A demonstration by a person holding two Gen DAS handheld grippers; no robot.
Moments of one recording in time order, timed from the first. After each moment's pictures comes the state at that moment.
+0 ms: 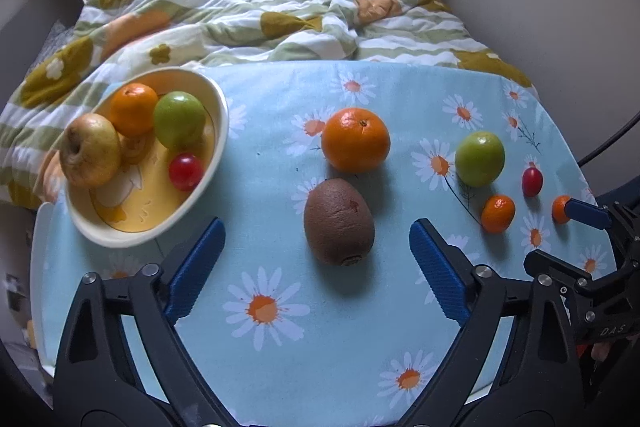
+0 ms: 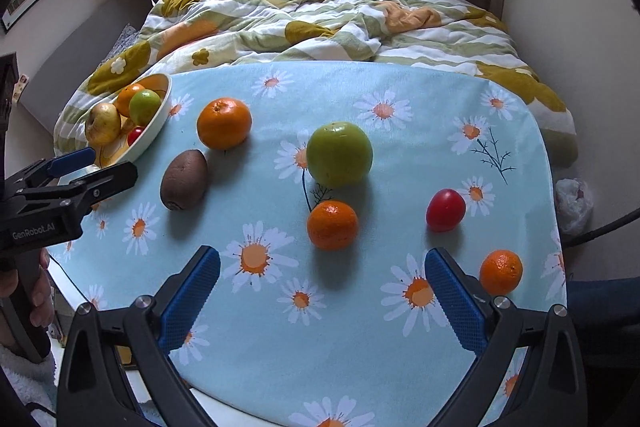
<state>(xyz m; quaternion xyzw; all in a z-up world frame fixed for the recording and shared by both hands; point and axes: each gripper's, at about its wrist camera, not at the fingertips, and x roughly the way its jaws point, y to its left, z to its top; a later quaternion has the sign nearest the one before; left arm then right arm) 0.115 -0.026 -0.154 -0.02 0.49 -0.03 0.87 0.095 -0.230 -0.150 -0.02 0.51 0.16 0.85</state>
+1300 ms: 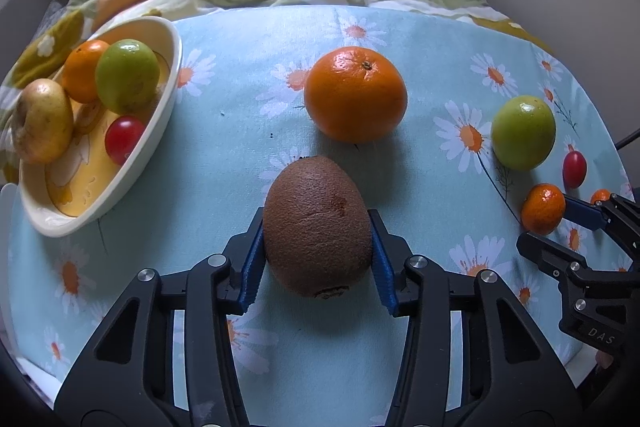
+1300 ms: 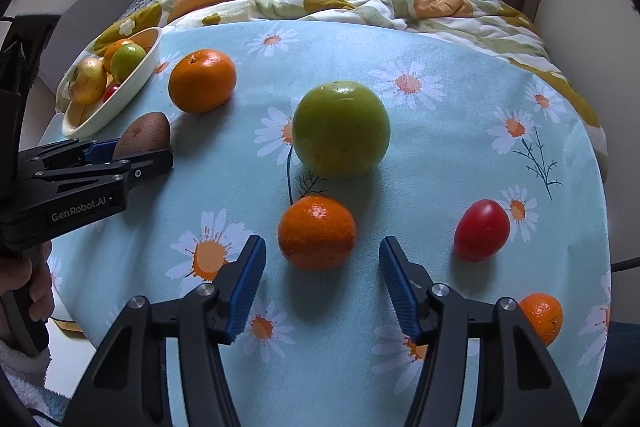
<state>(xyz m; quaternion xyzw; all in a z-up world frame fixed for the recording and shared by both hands) 0.143 -0.048 -0.212 -0.02 0.53 -0.01 0.85 0.124 -0.224 -0.197 -0.06 0.53 0.19 0.83</state>
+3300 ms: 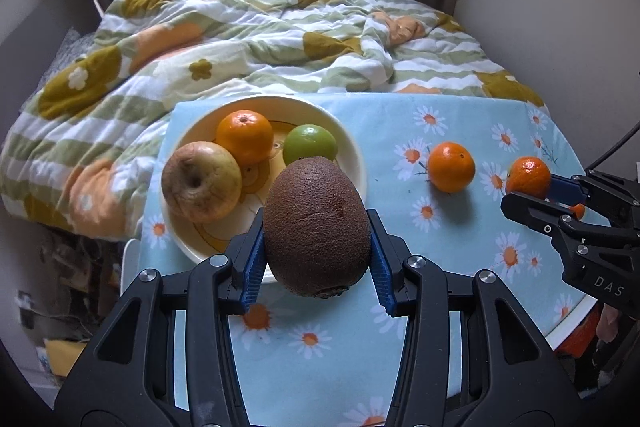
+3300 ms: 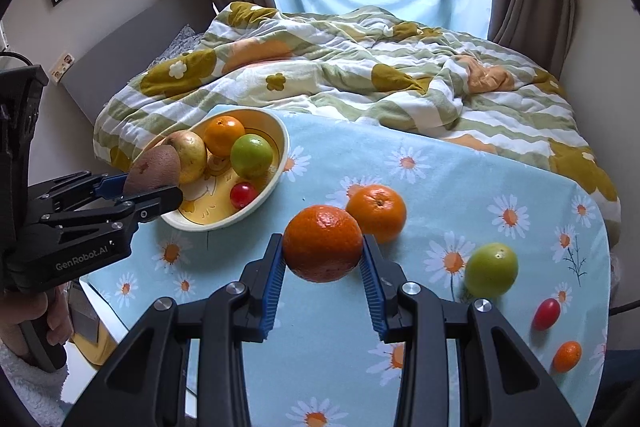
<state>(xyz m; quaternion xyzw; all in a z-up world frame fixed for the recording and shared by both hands) 0.114 0.106 -0.116 -0.01 0.47 -0.04 0.88 0.114 -0.079 -0.101 -0.04 0.46 0.22 0.86</state>
